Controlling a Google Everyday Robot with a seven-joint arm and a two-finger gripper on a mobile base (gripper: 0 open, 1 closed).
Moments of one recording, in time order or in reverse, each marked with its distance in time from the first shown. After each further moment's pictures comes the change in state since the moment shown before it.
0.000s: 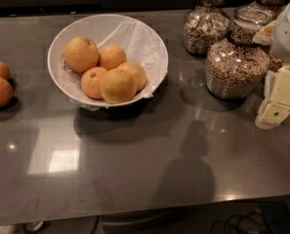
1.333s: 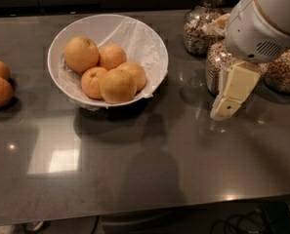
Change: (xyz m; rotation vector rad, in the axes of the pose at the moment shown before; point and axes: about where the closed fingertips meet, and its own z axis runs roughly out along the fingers) arm -0.082 -0.003 0.015 0.046 -0.181 -0.157
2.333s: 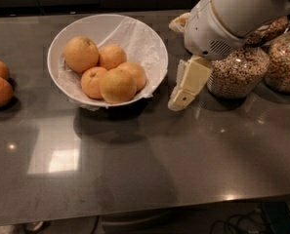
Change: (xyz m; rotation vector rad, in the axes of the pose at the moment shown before) arm -0.068 -0.018 0.039 -0.011 -0.192 -0.038
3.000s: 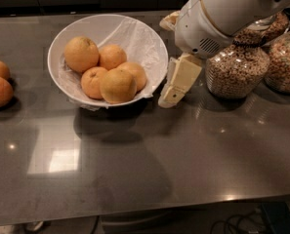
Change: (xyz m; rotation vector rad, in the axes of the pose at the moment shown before) arm -0.016 -0.006 0.010 -0.006 -0.049 -0.007
